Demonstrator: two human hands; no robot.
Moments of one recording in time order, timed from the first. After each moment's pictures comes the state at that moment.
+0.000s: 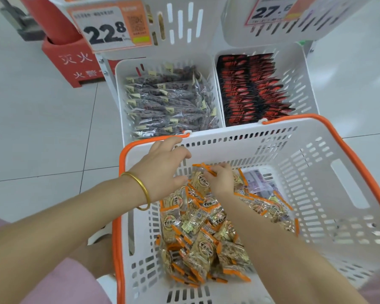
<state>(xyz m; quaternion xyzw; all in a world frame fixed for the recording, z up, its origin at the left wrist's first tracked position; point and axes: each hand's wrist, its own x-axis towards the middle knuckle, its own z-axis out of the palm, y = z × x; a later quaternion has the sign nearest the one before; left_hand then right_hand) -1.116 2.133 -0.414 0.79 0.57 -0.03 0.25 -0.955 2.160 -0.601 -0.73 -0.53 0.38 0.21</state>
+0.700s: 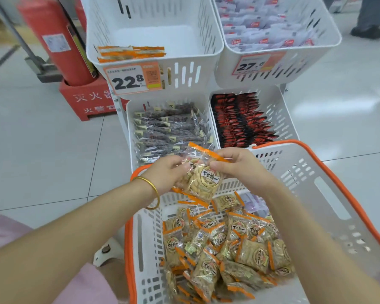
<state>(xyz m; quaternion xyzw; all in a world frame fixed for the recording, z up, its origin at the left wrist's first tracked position) -1.120 2.142 -0.398 0.57 0.62 0.21 0.50 -0.923 2.152 -0.412 -0.49 -0.59 0.55 0.33</state>
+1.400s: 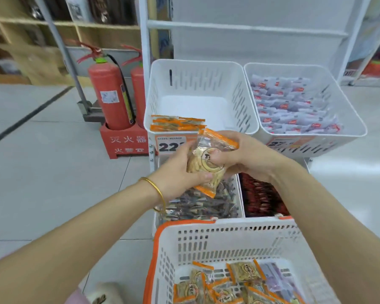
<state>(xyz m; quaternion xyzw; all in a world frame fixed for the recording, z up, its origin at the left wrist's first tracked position) -1.167 2.204 -0.309 0.64 0.51 0.35 0.45 -0.992 2.242 -0.269 -0.40 -0.63 0.61 0.28</state>
